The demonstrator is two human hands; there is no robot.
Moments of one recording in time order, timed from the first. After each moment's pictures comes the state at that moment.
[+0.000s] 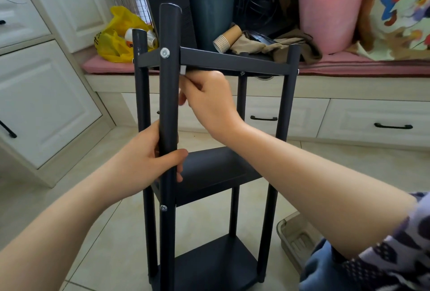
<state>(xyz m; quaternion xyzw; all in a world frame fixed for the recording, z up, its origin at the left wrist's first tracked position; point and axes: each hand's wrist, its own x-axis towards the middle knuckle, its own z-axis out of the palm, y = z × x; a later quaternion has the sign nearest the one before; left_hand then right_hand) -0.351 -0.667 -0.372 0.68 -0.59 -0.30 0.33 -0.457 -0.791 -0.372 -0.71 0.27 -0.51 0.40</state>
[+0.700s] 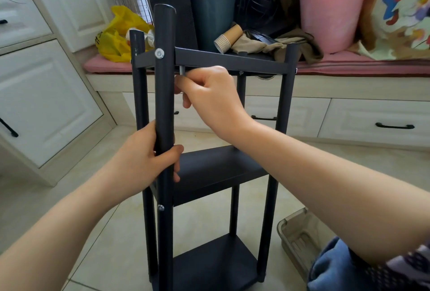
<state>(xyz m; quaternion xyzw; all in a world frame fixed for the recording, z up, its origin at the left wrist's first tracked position) -0.349 -0.668 -0.376 0.70 -0.59 -0.24 0.33 -0.467 -0.783 -0.360 -0.73 0.27 -0.49 0.39</state>
